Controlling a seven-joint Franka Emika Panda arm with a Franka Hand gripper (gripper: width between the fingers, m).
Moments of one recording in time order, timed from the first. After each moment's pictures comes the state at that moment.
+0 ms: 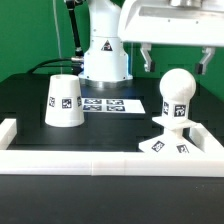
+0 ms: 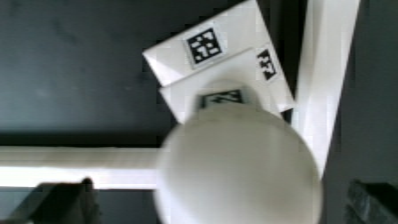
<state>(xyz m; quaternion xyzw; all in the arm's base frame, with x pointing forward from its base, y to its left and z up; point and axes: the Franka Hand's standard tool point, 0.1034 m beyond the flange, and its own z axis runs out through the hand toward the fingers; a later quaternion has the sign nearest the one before) 0.565 0.075 0.149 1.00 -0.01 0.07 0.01</state>
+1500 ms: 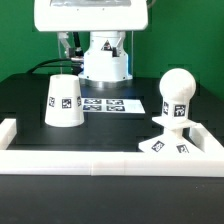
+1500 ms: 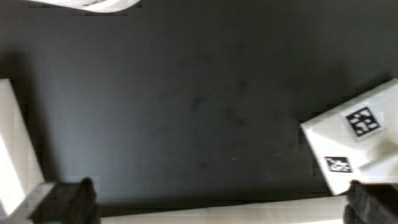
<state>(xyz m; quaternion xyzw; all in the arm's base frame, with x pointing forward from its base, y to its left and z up) 0.499 -0.049 0.154 1.00 -0.03 0.06 -0.02</state>
